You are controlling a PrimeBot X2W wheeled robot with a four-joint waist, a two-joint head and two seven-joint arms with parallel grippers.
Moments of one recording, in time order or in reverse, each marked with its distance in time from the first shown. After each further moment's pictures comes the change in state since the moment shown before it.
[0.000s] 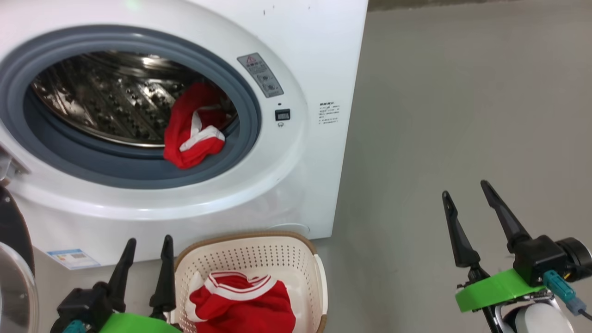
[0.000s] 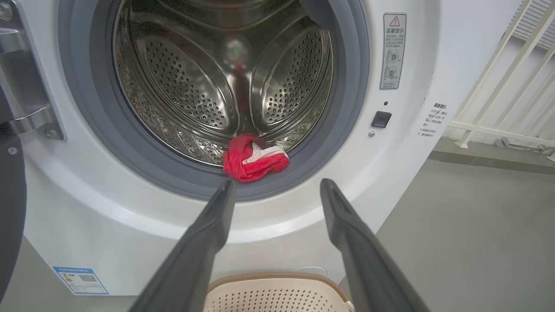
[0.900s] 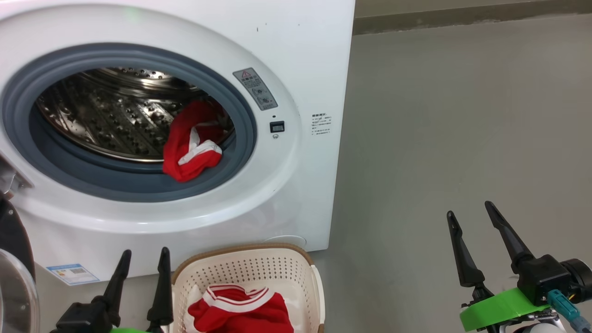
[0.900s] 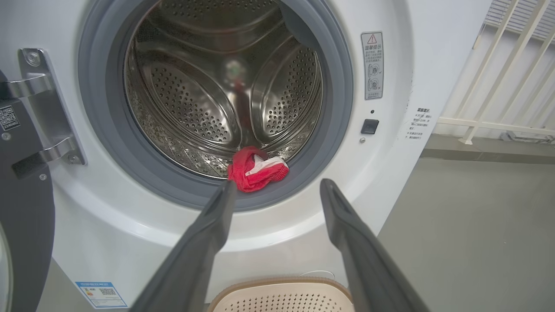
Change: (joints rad) left arm 0.071 0.034 -0.016 -0.076 0.035 0.055 0.003; right arm 0.081 0.004 -0.015 -0.024 0.005 0.000 0.000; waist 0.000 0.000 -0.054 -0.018
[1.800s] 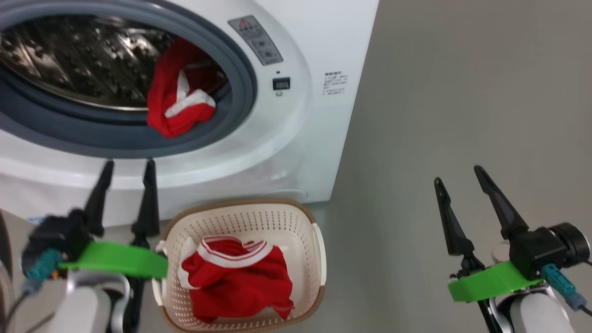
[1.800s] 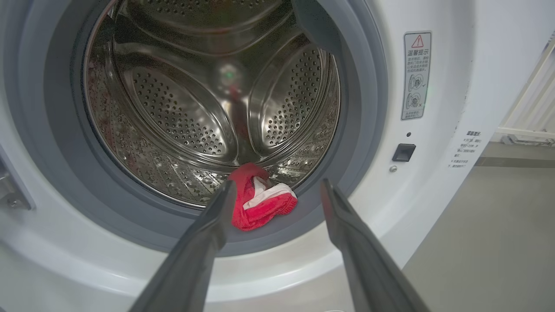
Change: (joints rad) left arm -0.282 0.021 -0.004 0.060 -0.024 -0.028 0.027; right arm -0.092 0.000 0.040 -0.031 -0.002 0.000 0.000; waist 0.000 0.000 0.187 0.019
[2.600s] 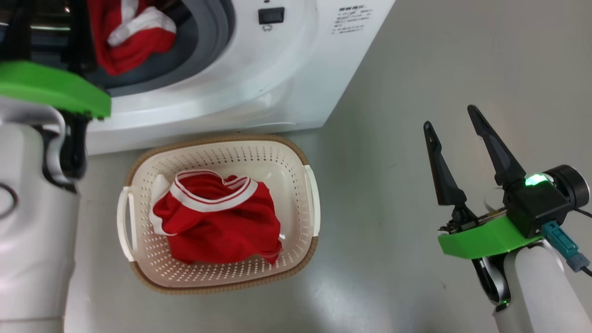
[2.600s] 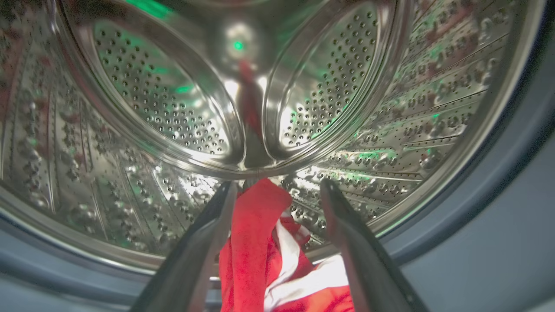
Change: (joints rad) left arm -0.650 0.018 0.031 0.409 -0.066 -0.089 0.042; right arm -0.190 -0.004 0.048 -0.017 -0.008 0.000 0.000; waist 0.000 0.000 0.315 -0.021
